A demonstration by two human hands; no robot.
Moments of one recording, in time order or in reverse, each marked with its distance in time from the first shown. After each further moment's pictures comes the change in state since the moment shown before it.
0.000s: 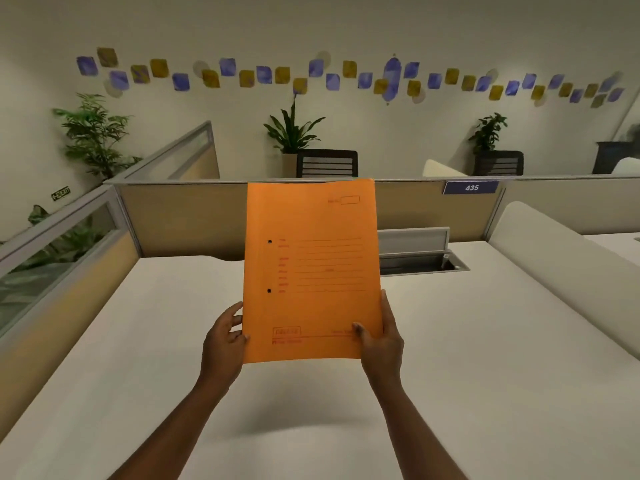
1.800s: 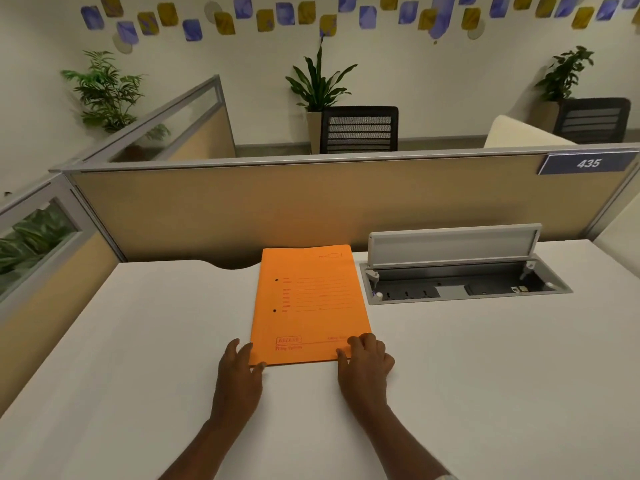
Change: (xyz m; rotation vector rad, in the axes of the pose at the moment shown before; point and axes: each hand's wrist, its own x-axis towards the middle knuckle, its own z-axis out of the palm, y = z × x) left_hand 0.177 -0.115 0.090 0.643 0.006 -0.067; right_hand 0.153 0.143 0.171 -0.780 -0.310 -0.064
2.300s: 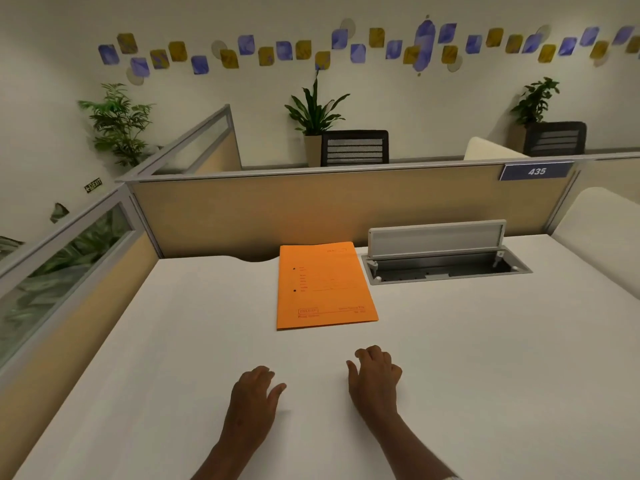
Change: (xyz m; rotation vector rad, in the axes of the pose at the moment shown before) left_hand -0.132 -0.051 -0.055 0.136 0.017 0.350; right_hand -0.133 -0.013 -0.028 -0.016 0.063 -0.019
